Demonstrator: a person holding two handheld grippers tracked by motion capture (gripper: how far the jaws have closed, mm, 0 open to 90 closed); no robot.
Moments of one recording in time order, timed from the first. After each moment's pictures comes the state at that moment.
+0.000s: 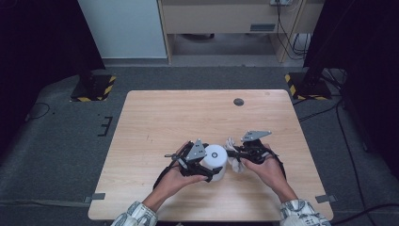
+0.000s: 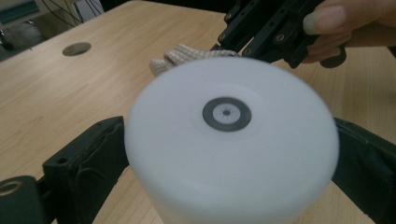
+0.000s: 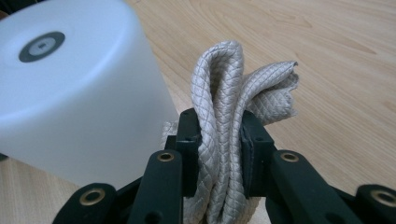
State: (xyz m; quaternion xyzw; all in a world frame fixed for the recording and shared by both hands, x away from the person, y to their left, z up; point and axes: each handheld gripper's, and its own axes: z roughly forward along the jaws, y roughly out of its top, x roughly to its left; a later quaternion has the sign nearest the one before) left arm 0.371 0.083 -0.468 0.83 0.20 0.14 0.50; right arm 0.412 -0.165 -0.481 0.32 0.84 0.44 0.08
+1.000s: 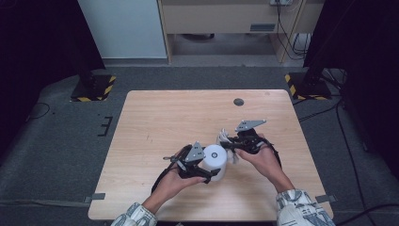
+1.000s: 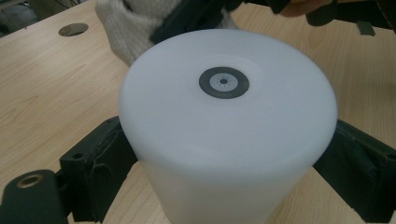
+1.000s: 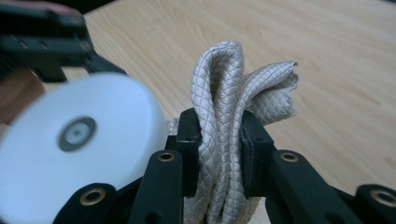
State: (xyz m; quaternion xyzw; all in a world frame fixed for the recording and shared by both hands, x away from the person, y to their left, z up) left arm 0.368 0.086 -0.476 0.85 0.21 0.13 0.47; right arm 0.431 -0.145 -0.453 0.30 0.84 0.45 0.07
